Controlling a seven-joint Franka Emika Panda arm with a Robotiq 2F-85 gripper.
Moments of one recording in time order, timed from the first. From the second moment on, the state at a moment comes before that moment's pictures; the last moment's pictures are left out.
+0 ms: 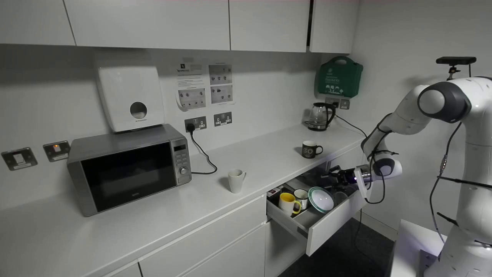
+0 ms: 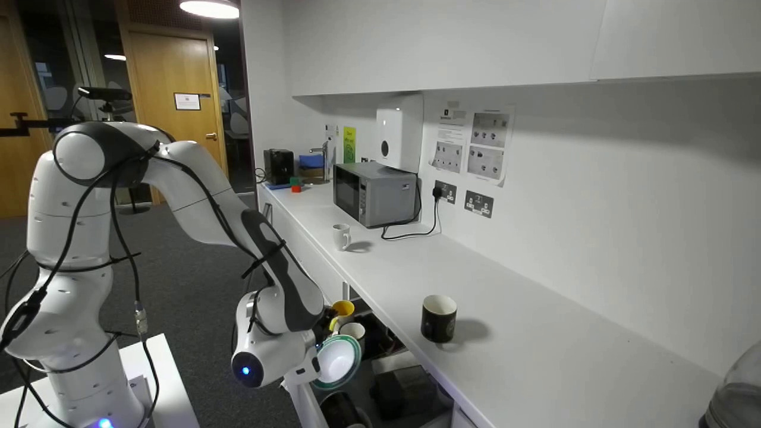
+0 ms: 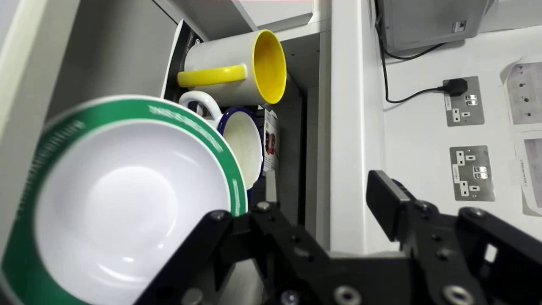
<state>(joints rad) -0.31 0.25 -0.35 -2.51 1.85 2.02 -0.93</state>
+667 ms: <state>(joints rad) -0.30 0.25 -0.35 -2.51 1.85 2.02 -0.93</state>
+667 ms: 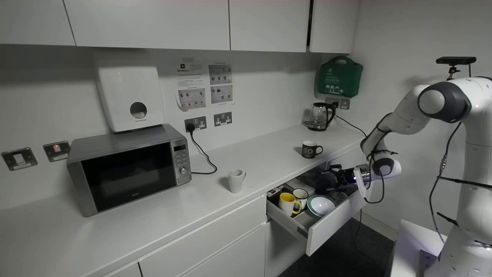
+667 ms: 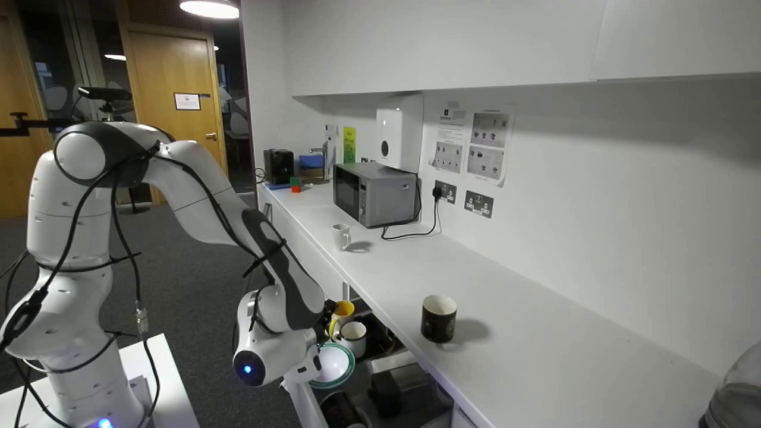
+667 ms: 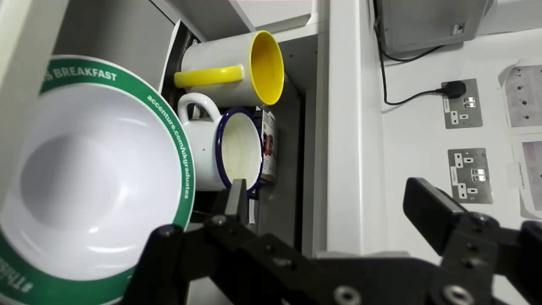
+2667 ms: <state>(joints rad) -0.30 0.12 -0.36 -2.32 1.62 2.30 -1.09</state>
